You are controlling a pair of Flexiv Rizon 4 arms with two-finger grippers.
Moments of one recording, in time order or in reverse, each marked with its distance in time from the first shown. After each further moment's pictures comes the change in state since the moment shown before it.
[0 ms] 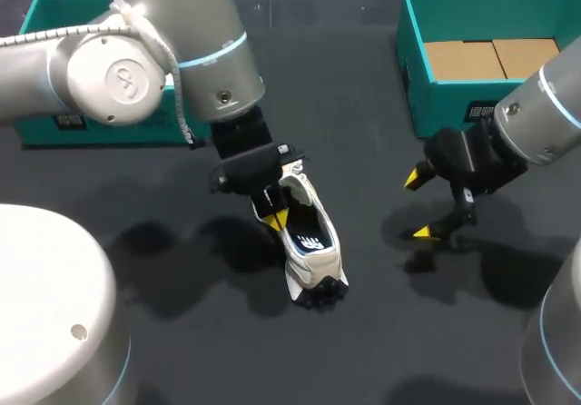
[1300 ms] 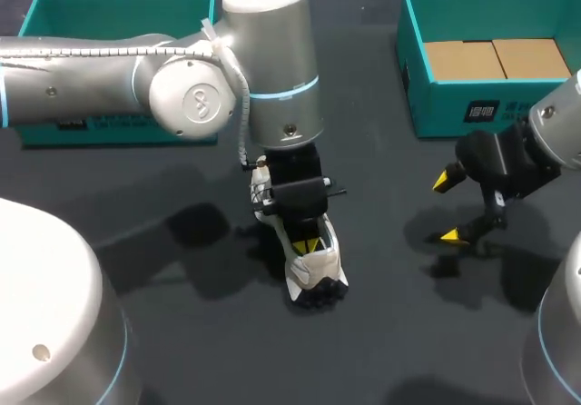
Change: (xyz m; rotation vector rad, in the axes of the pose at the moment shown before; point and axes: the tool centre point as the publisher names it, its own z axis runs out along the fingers) left arm -0.015 0.007 0.066 -0.011 0.170 0.022; right arm 0.010 -0.031 -0.023 0.013 -0.016 0.040
